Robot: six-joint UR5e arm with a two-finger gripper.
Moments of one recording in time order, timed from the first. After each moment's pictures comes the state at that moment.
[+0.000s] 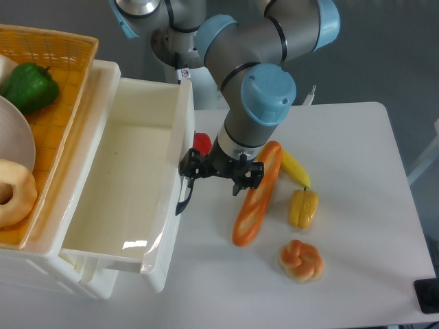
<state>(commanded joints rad) 2.48 -1.88 -1.48 -1.43 1.28 0.53</state>
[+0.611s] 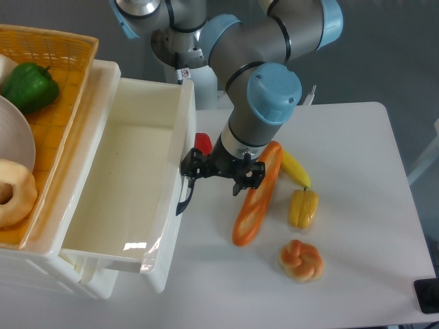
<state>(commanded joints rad) 2.49 -1.88 -1.48 -1.45 1.27 0.53</state>
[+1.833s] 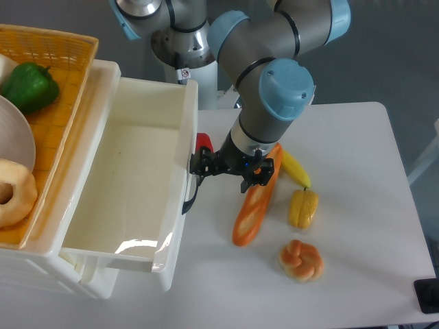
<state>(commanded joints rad) 2.52 -1.88 -1.47 -1.45 1.27 0.53</state>
